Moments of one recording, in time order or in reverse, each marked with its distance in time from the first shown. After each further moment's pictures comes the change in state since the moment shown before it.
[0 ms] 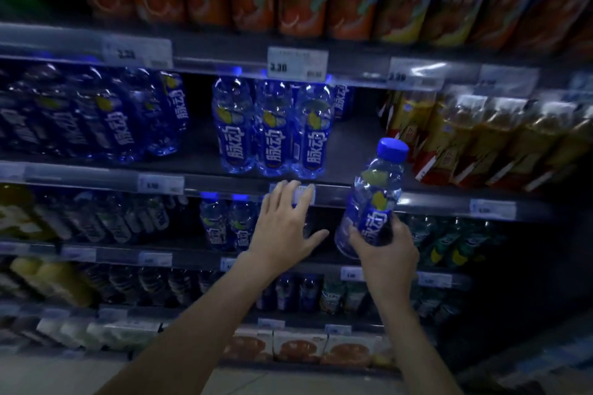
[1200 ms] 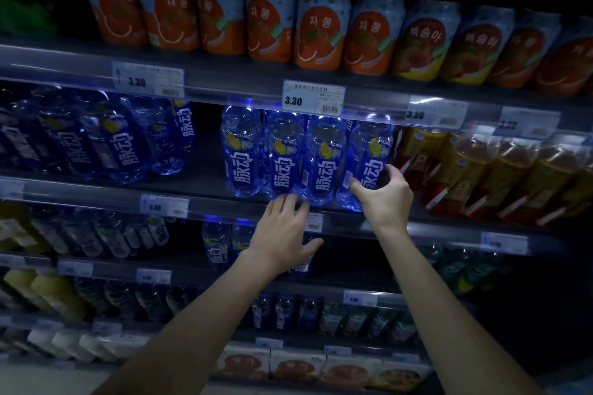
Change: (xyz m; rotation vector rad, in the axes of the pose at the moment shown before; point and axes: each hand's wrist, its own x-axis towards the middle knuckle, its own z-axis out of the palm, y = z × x) left_hand 0.043 -0.031 -0.004 0.095 -0.033 0.052; right_hand 0.127 -0.056 0.049 -0.033 -0.043 -0.007
